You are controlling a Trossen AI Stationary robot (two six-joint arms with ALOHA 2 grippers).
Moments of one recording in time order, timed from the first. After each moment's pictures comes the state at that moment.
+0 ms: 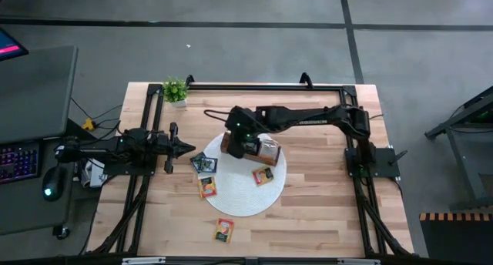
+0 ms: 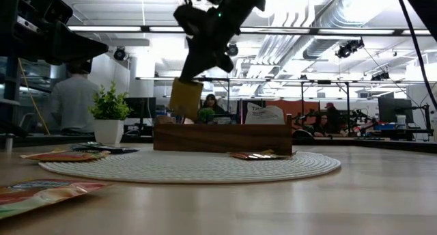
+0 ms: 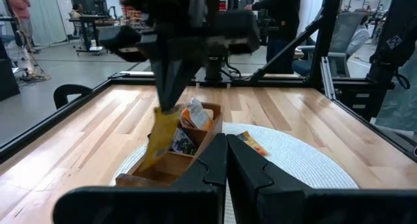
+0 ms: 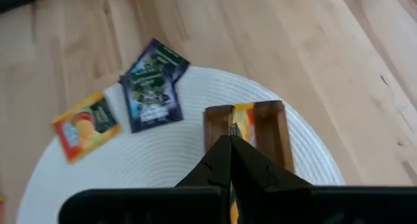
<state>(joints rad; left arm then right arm) 0.00 0.01 0.04 -0.05 -0.01 -0.01 -0.11 2.02 1.73 -0.58 0.00 0.27</state>
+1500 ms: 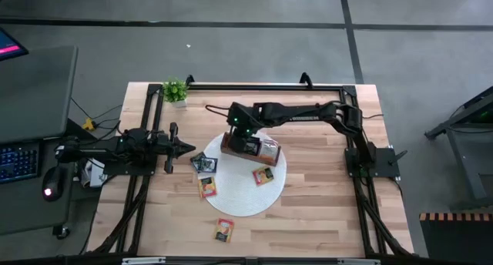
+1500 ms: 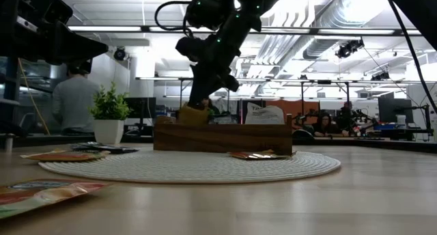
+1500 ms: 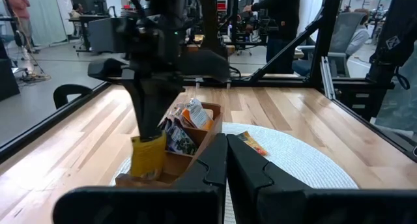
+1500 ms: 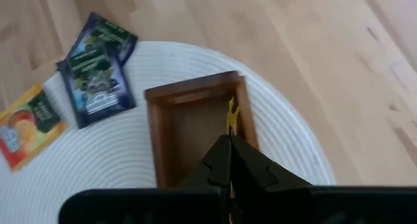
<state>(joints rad) 0.00 0.01 0.04 -0.05 -0.01 -0.01 -0.18 2.10 1.73 -0.62 -0.02 0.31</state>
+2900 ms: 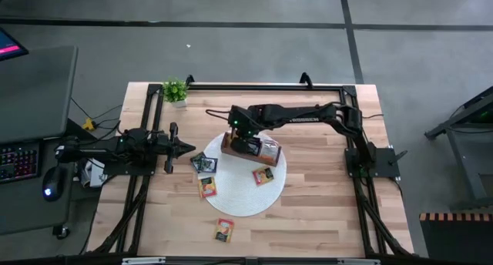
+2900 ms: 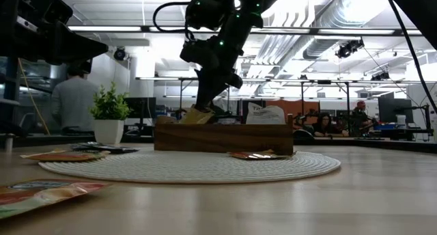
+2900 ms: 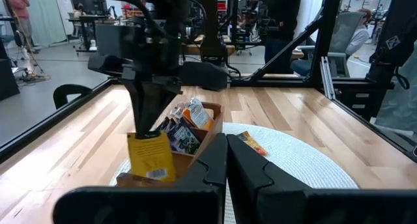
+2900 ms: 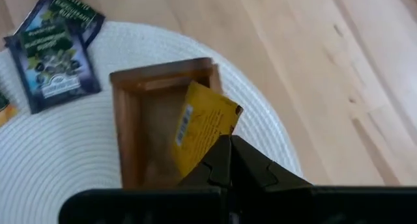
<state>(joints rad) 0.00 0.01 0.04 -0.05 -0.01 -0.01 -0.16 2.10 1.73 -0.67 0.10 0.25</state>
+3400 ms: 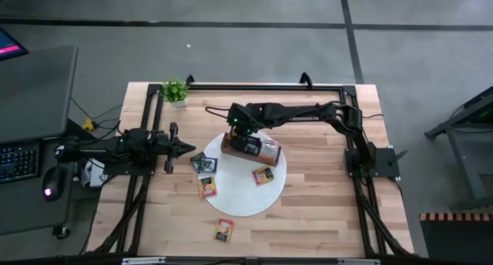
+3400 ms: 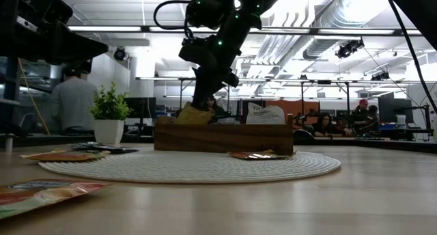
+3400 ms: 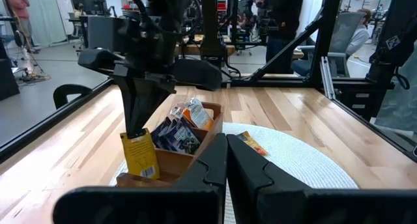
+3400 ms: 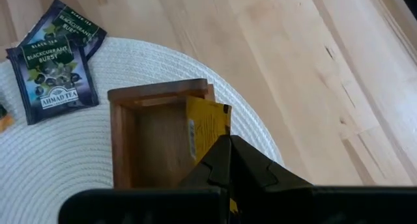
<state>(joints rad) 0.00 0.01 0.04 -0.05 -0.01 -0.01 -0.17 2.10 1.73 -0.63 0.10 0.20</state>
